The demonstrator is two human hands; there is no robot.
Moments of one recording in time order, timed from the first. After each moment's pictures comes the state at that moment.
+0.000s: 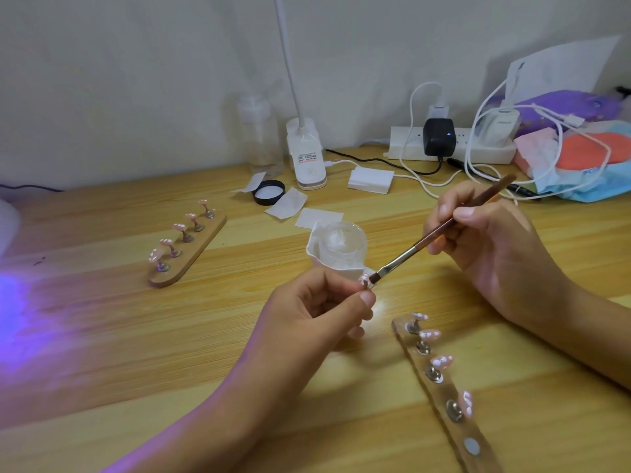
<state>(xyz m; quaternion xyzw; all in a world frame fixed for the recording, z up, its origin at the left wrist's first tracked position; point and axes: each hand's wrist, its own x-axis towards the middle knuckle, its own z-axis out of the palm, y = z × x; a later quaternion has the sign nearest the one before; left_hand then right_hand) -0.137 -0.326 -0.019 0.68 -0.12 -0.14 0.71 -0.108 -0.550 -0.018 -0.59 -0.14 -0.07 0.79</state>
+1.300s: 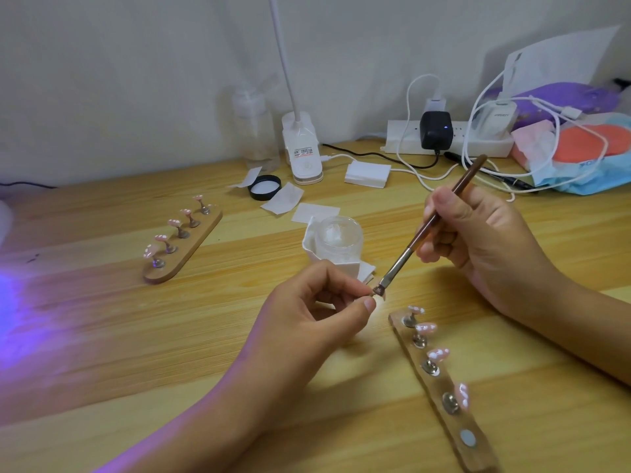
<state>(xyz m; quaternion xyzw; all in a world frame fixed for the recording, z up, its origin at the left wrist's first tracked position) -0.138 -0.325 -0.023 0.73 -0.16 -0.11 0.66 -0.116 -0.538 -0.011 -0.63 -0.08 -0.07 0.77</state>
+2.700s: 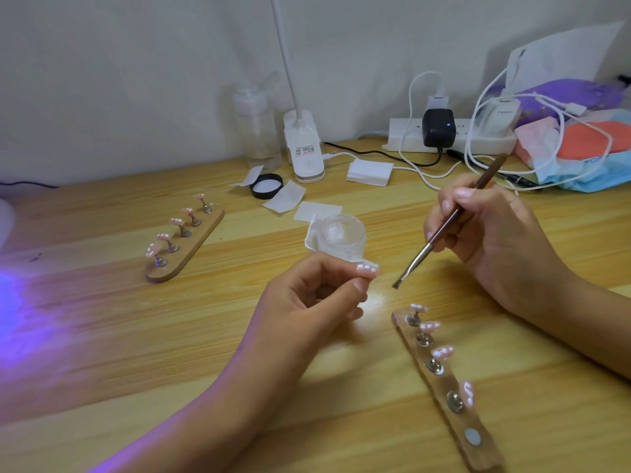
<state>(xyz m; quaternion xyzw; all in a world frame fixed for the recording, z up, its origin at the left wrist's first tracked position) -0.136 -0.325 -0.020 0.67 -0.14 -0.12 0.72 -0.108 -0.547 -0.018 -0.60 -0.12 -0.08 0.79</state>
